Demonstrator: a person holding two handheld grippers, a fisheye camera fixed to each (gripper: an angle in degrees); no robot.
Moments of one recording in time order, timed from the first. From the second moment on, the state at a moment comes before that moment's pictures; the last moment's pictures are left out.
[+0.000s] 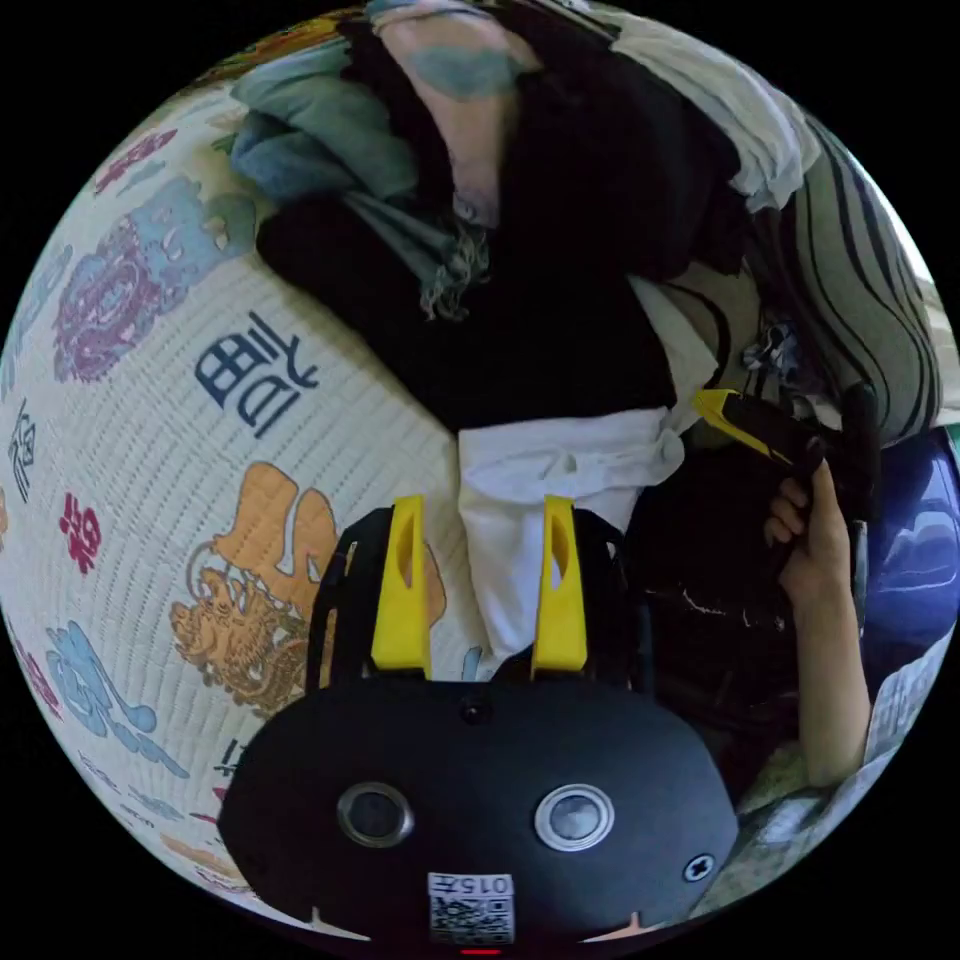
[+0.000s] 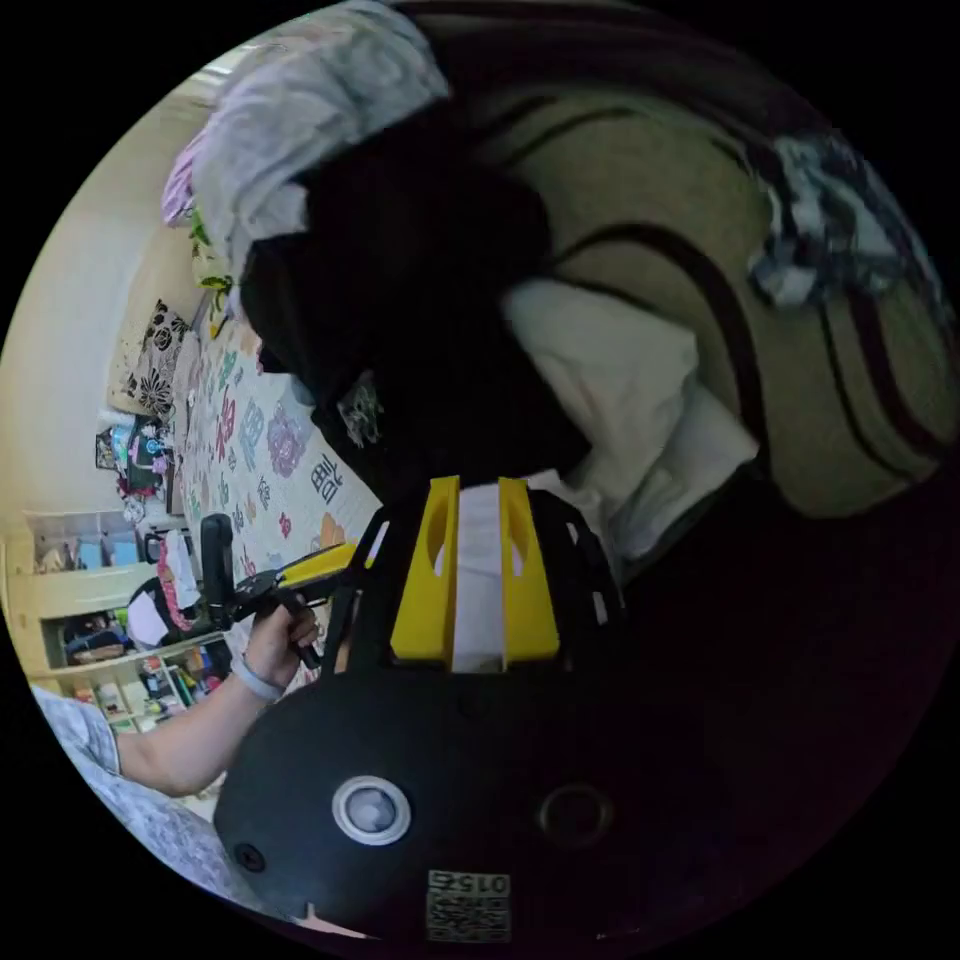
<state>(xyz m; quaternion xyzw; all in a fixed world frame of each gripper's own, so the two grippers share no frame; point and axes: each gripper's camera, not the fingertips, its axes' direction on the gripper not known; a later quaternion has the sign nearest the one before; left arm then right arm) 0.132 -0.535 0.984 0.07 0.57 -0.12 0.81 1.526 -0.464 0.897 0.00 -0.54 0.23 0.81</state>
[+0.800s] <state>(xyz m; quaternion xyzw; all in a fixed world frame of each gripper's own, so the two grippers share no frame) 0.103 -0.510 0.941 0.14 0.62 -0.08 0.77 1.483 -0.469 0.950 -0.13 -0.53 0.25 0.80</state>
